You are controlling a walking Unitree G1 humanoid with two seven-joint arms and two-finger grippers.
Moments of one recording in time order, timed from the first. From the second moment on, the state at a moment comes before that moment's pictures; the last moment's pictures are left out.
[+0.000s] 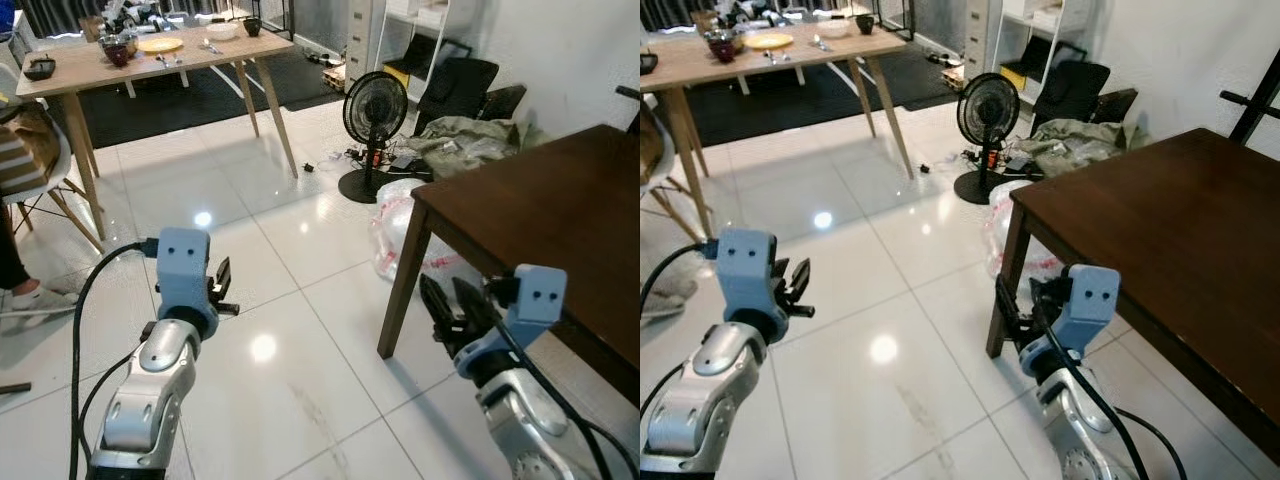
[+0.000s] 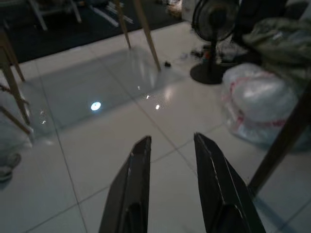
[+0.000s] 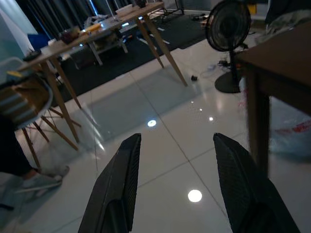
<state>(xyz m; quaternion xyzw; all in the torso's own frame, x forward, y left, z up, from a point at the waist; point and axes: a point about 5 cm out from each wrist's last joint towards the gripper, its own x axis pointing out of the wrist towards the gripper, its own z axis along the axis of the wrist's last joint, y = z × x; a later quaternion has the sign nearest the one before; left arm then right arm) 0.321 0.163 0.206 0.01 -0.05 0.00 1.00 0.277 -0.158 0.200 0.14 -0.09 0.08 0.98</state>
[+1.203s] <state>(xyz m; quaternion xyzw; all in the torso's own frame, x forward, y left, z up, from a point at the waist) 0.325 0.164 0.210 0.02 -0.06 0.01 1.00 0.282 -0.149 0.204 0.15 -0.10 0.10 0.98</state>
